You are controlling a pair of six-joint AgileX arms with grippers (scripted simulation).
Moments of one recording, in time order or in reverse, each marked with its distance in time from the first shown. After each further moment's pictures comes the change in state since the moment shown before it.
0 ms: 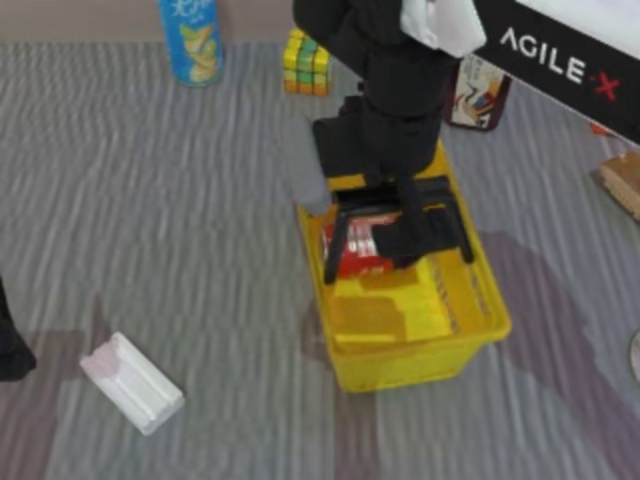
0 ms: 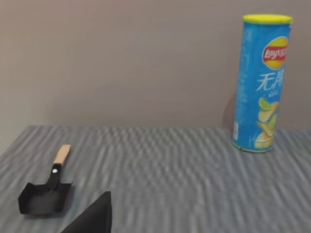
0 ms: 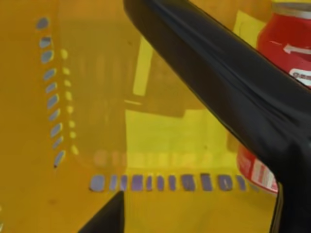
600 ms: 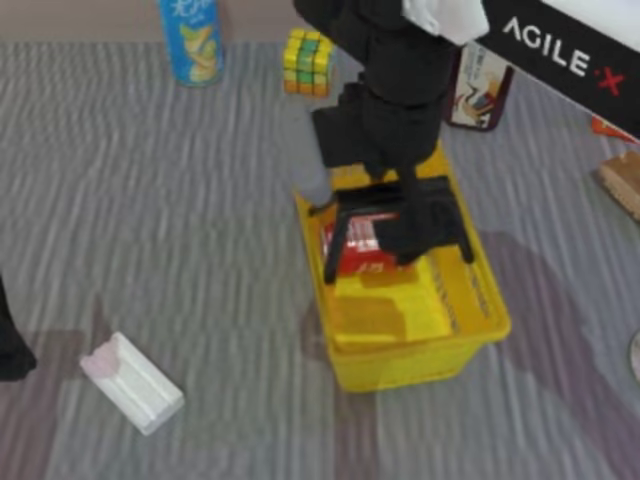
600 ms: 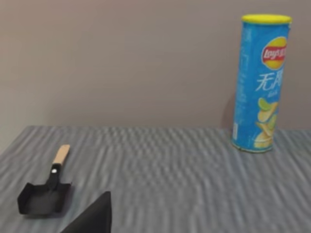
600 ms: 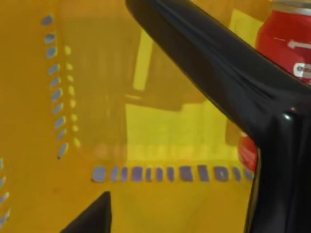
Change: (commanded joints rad) left arm 0.000 0.000 0.000 0.000 0.000 0.000; right arm -0.001 0.010 0.056 -0.046 0.000 -0.001
